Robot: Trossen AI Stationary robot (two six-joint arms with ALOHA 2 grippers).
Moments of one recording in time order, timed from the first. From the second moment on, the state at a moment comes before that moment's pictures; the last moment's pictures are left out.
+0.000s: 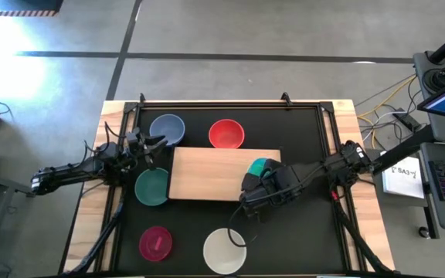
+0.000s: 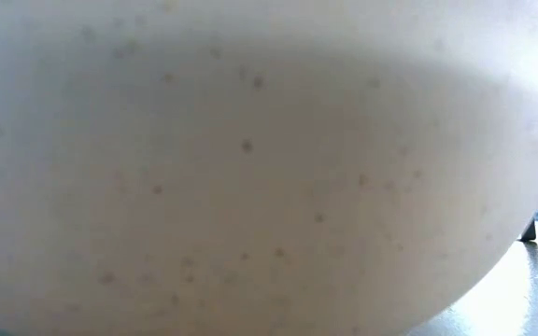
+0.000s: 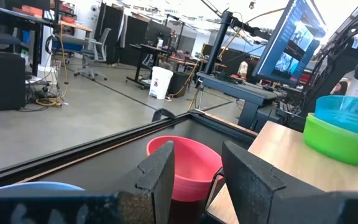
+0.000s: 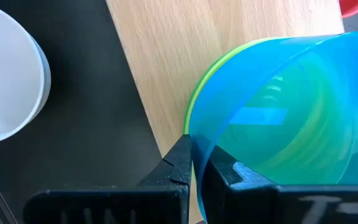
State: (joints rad) left arm 0.20 0.01 0.02 0.07 -0.30 -0.25; right arm 0.38 1.91 2.05 -1.57 0.23 0.70
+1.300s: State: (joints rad) left arm 0.20 0.01 0.02 0.07 -0.30 -0.25; right arm 0.37 1.89 2.05 -1.57 0.23 0.69
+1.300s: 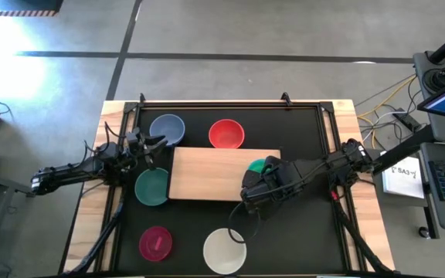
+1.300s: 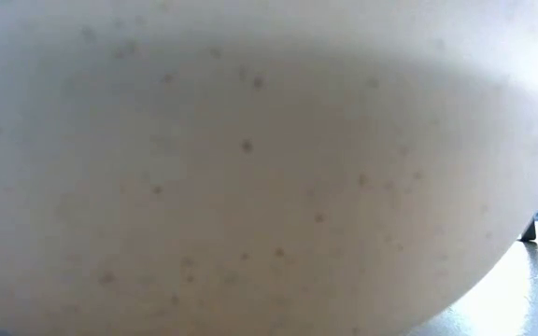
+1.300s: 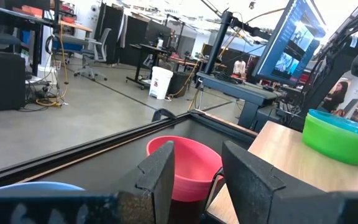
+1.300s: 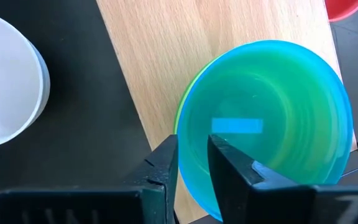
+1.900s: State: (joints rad) left arm 0.20 0.01 0.02 0.07 -0.30 -0.25; right arm 0.37 1.89 2.23 -1.57 0.25 0.55
